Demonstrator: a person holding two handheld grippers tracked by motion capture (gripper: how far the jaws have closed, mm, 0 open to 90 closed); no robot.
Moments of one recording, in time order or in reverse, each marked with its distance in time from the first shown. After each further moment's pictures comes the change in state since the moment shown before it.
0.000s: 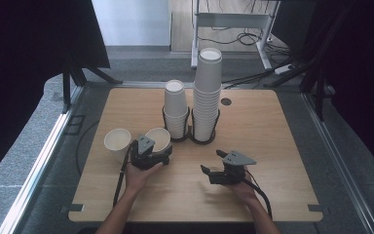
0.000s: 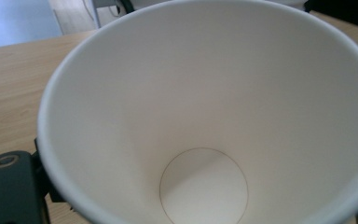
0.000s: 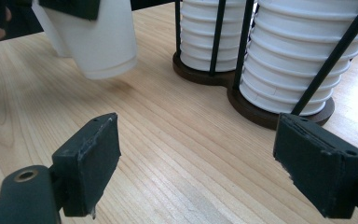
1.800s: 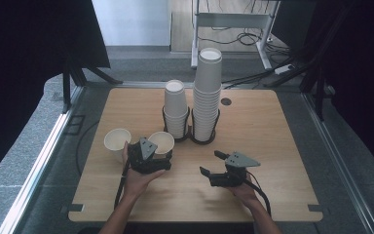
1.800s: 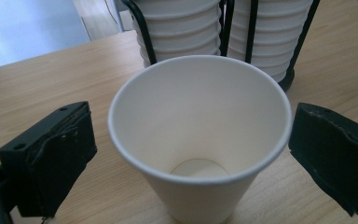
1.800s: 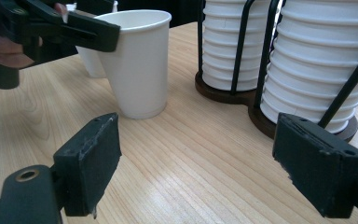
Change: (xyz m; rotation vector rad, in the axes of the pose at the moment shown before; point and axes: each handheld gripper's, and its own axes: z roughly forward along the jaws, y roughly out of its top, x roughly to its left) left arm -0.015 0.003 -0.023 -0.004 0.092 0.062; right arm 0.006 0.007 -0.011 -0.067 0.076 0.021
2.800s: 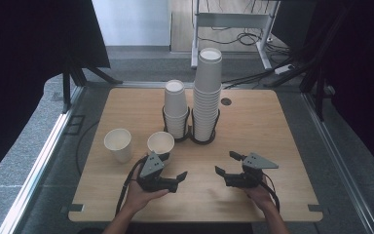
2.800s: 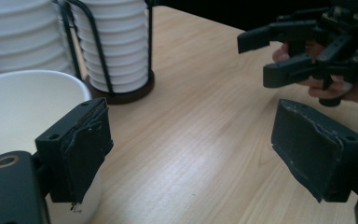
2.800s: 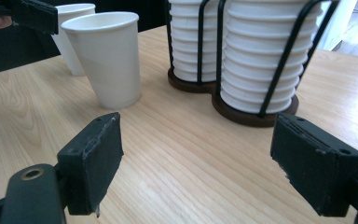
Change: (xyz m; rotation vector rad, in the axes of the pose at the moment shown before) left arm -0.034 -0.005 -0.028 -0.053 -0.453 0.059; right arm -0.025 -0.009 -0.038 -0.006 -0.053 0.020
